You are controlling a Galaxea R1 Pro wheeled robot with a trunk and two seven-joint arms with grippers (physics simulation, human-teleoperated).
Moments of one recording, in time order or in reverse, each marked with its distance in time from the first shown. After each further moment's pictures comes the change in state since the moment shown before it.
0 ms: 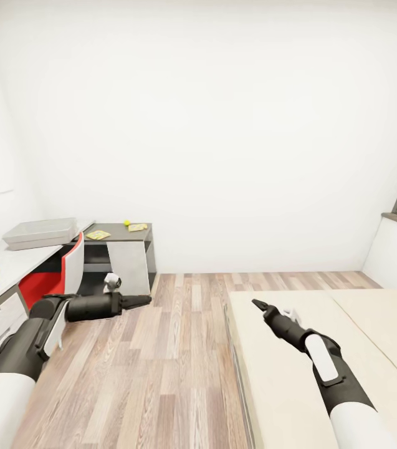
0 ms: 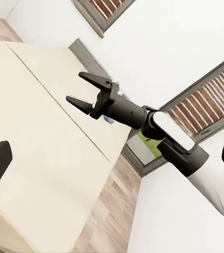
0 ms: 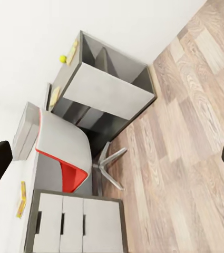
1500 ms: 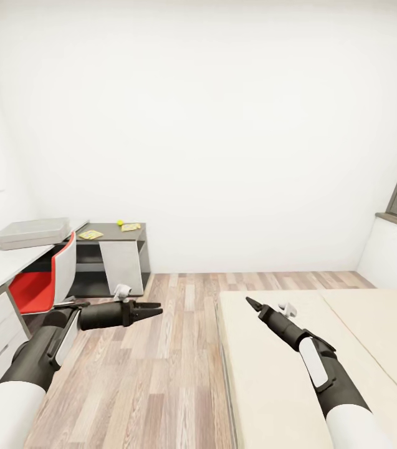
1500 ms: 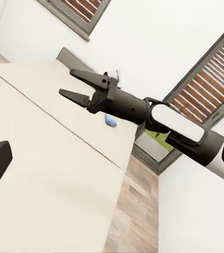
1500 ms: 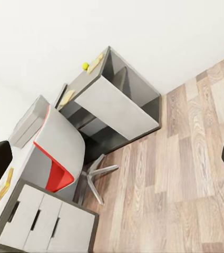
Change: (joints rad) left arm 0.037 -0.047 -0.041 0.008 0.003 -0.253 -0.002; right arm 0.008 0.019 0.008 0.006 0.257 -0.181 0.252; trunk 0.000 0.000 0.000
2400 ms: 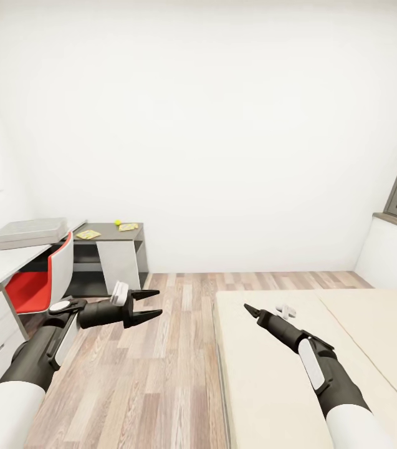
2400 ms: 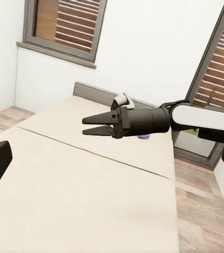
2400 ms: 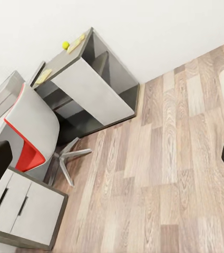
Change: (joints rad) left arm 0.000 0.001 0.002 0.000 0.002 -0.391 0.000; right arm 0.000 0.000 0.001 0.002 0.153 0.000 -0.001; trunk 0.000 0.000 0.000
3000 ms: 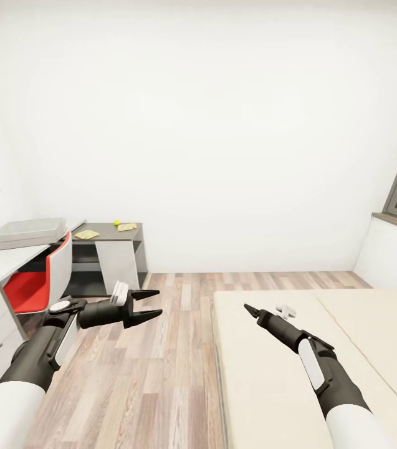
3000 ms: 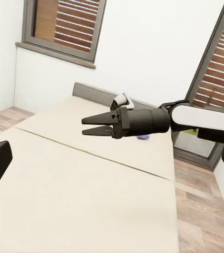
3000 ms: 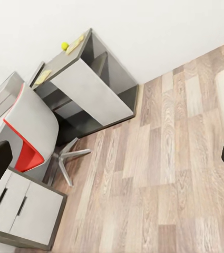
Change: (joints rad) left arm 0.000 0.000 0.000 0.000 0.001 0.000 -0.001; right arm 0.000 0.000 0.001 0.000 0.001 -0.001 0.000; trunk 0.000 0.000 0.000
